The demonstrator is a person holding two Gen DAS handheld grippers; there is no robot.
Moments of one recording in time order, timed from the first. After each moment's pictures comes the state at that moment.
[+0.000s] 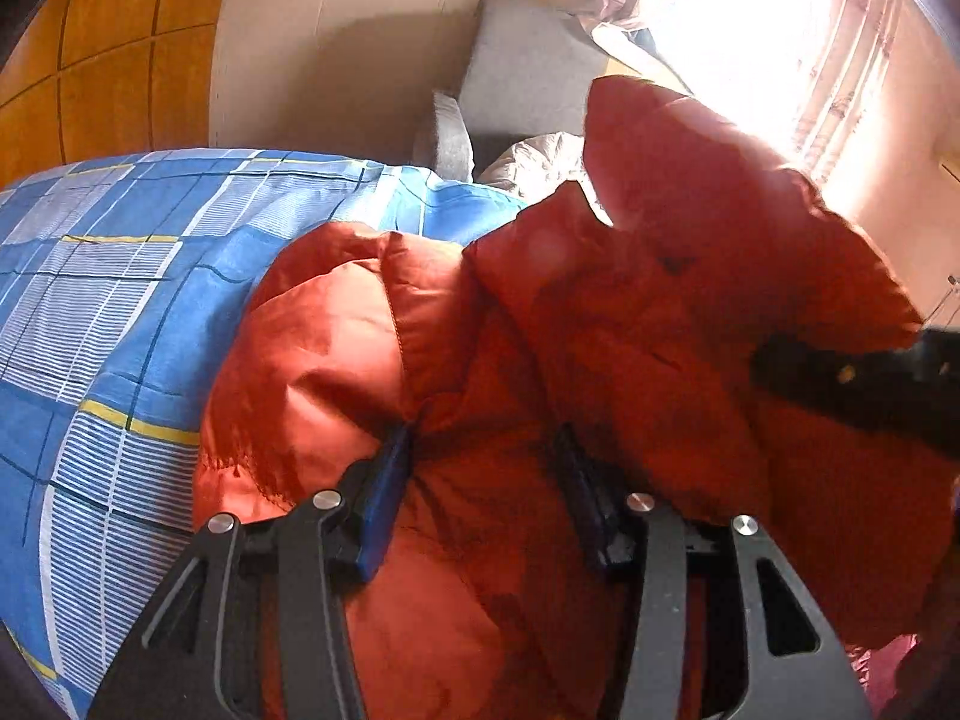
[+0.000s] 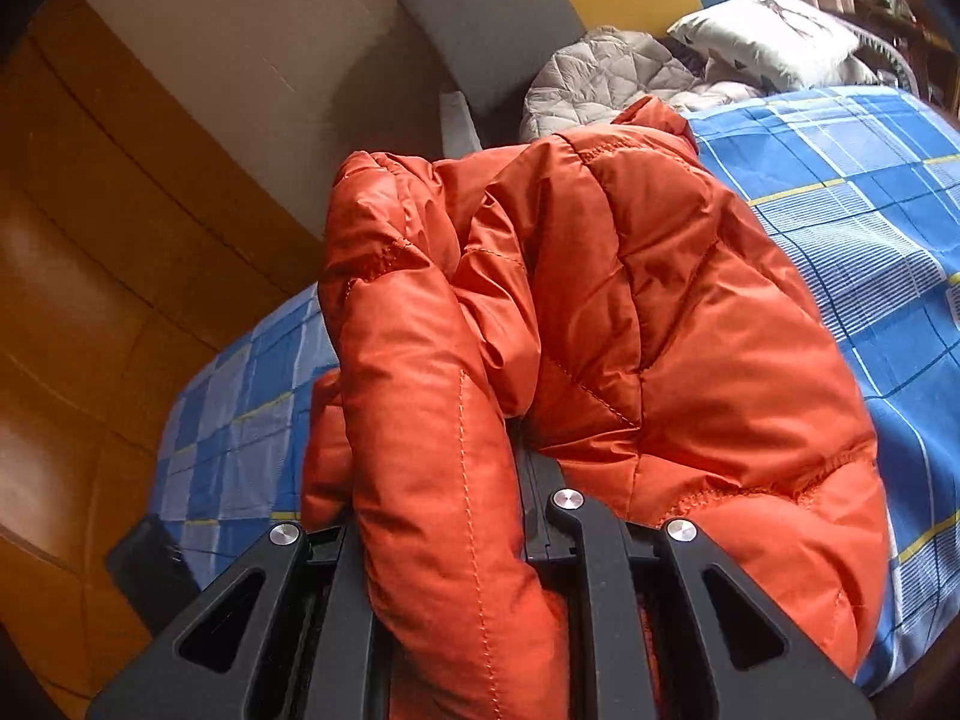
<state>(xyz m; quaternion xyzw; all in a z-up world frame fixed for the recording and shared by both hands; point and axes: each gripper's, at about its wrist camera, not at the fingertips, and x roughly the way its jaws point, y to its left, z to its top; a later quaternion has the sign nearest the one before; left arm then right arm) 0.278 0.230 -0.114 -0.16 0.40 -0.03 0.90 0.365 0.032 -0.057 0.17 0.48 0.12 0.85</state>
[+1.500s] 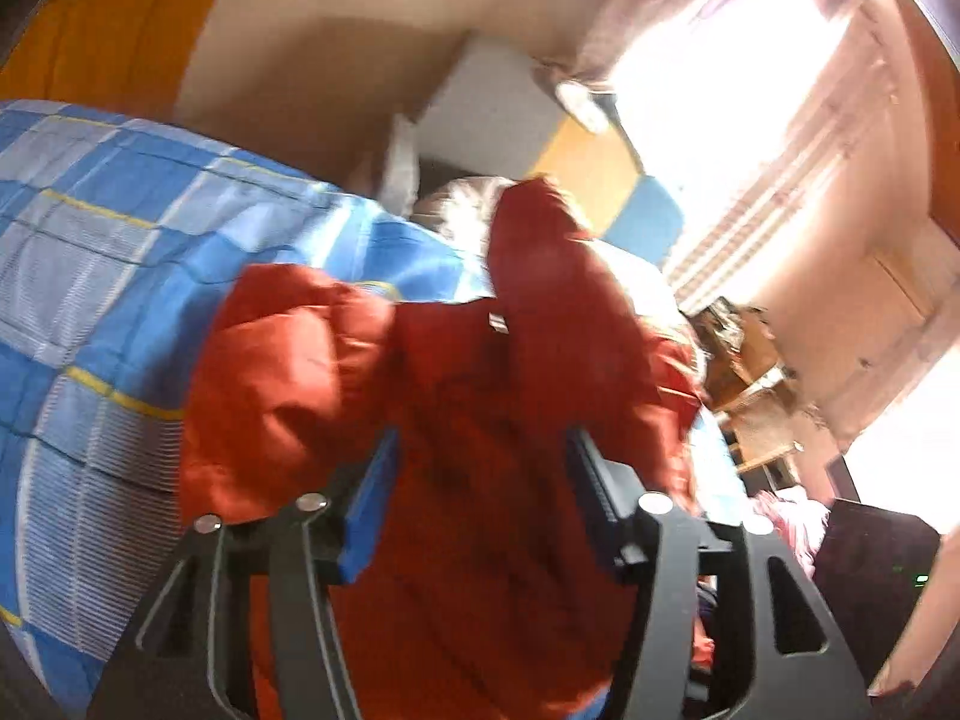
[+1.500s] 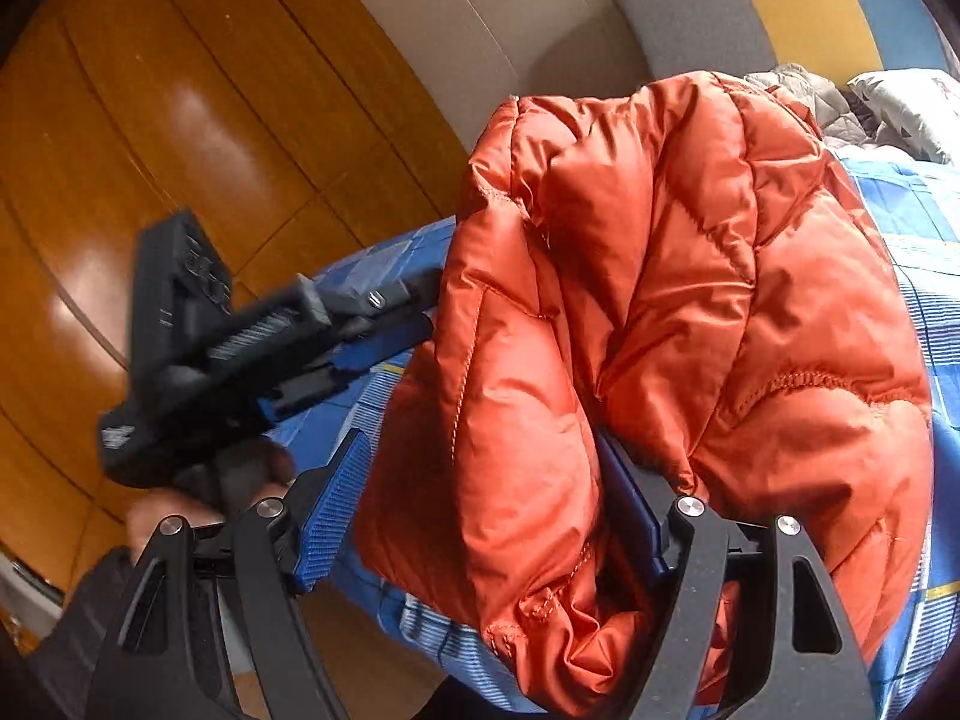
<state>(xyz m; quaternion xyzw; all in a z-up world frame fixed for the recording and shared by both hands) 0.250 0.254 -0.070 -0.28 0.36 -0.12 0.88 0.282 0.024 -0.063 0.10 0.43 0.35 0.83</state>
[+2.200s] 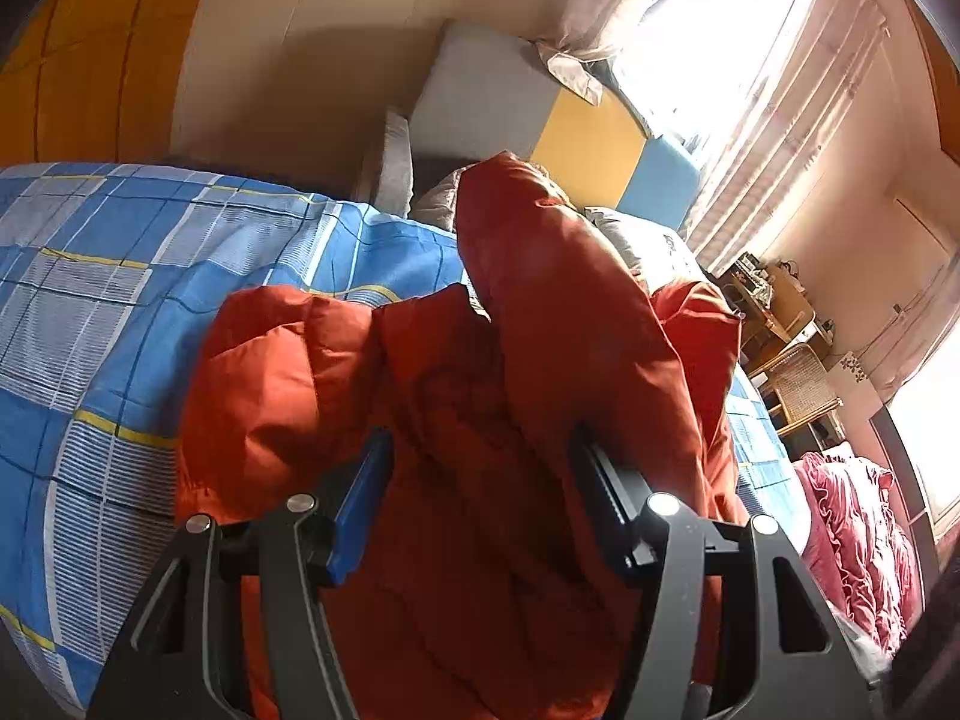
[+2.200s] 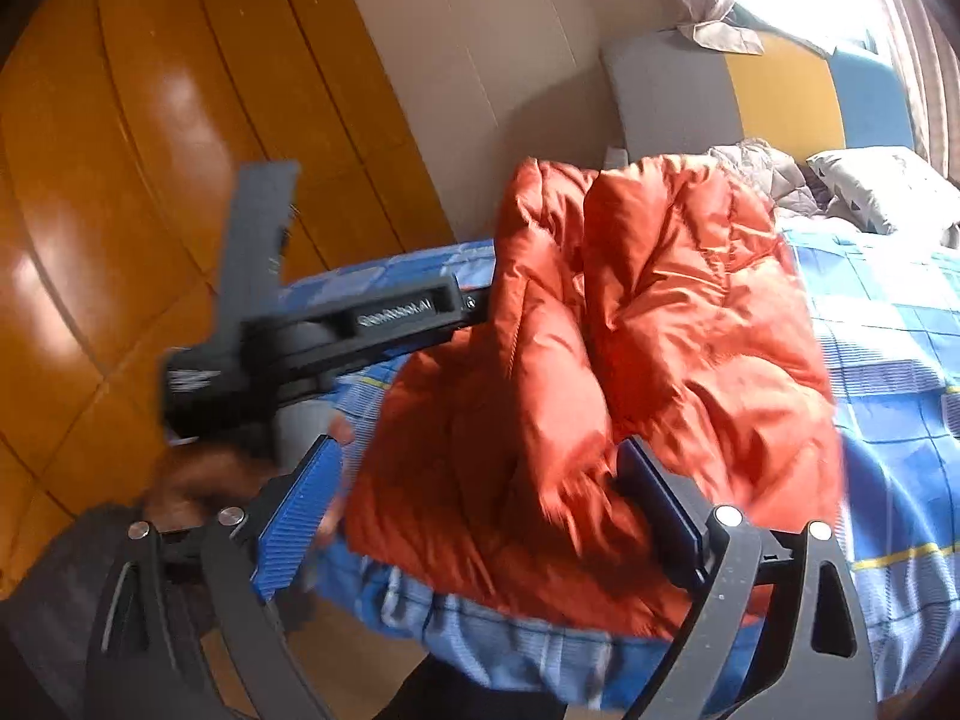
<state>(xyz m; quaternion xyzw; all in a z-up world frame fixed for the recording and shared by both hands) 0.260 0.228 -0.055 -0.21 0.38 -0.09 0.90 0.198 0.025 -0.017 0.05 0.37 0.31 0.88</state>
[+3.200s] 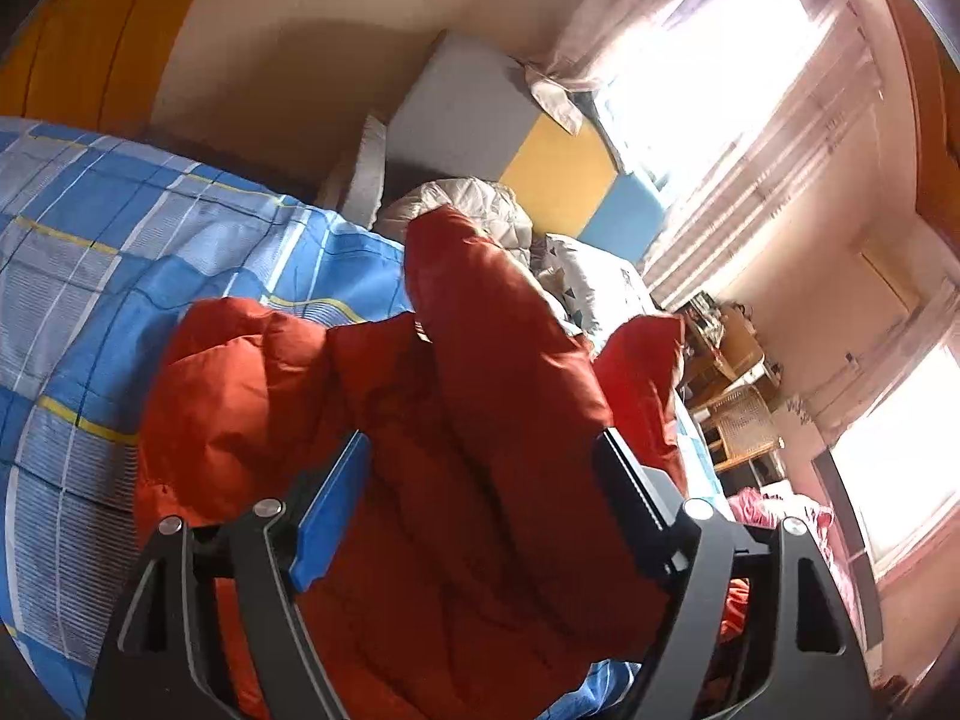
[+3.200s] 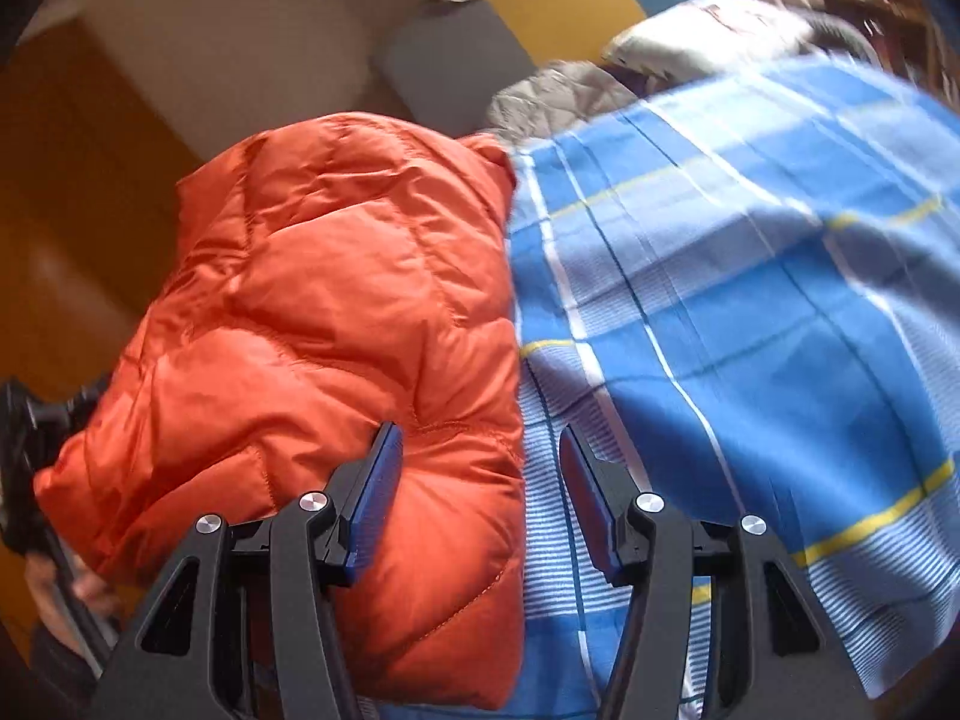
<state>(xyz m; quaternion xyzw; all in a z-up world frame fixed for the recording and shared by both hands) 0.260 0.234 -0.038 -0.28 0.36 -0.14 0.88 0.295 -0.127 -0.099 0.19 0.42 0.15 0.87</state>
